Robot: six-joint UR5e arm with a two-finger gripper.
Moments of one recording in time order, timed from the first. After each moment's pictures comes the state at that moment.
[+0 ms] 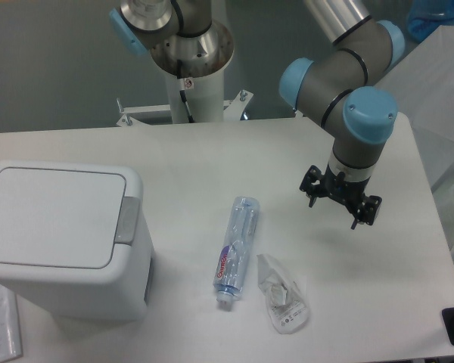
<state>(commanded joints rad) 2.71 -1.98 -1.62 -1.02 1.51 1.29</state>
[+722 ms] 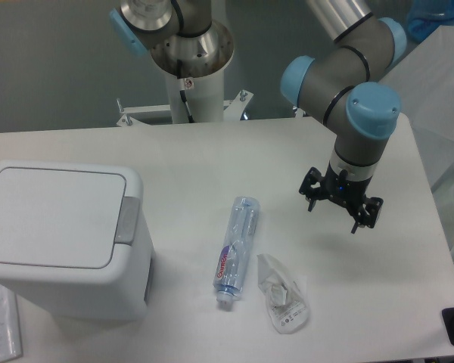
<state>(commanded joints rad) 2.71 -1.97 -1.60 -1.00 1.41 1.19</state>
